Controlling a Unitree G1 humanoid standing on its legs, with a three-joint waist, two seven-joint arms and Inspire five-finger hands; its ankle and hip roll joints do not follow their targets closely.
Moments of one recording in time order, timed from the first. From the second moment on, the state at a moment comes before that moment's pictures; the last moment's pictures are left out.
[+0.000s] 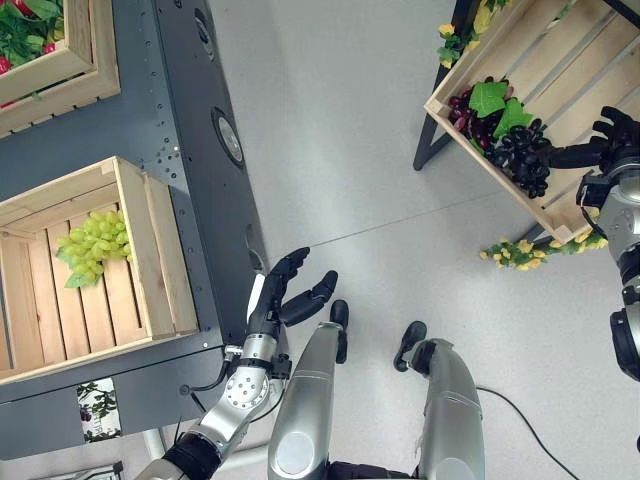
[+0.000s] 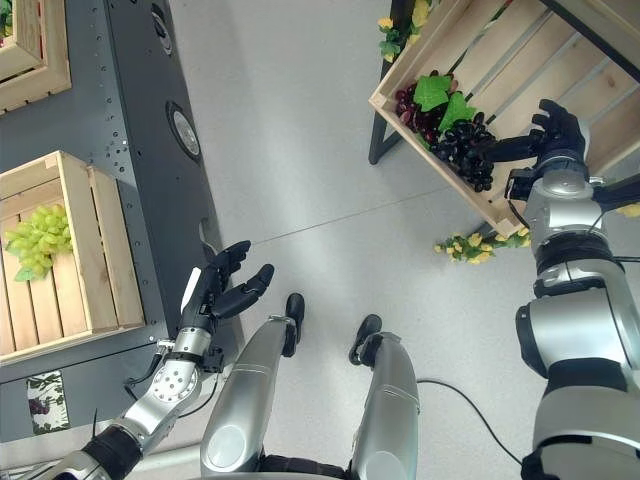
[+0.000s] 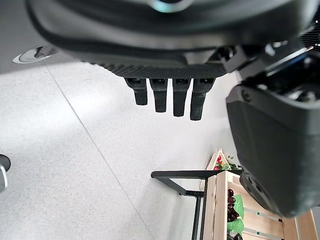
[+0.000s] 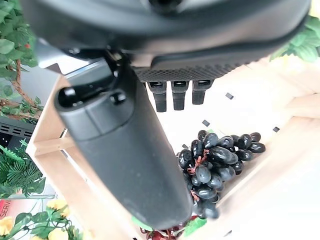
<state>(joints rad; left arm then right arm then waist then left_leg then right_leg) -0.13 0.49 -0.58 0.36 -0.33 -0.47 0.45 -1.16 -0.83 0.36 1.17 0.59 0.08 -0.12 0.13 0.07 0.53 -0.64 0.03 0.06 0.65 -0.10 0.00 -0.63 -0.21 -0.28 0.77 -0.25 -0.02</state>
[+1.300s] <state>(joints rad) 0.09 0.40 -0.32 0.49 -0.23 -0.33 0.42 0.00 -0.27 0.34 0.46 0.83 -0.13 0.17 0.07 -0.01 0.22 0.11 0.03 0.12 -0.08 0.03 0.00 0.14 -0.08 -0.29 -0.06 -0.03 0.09</state>
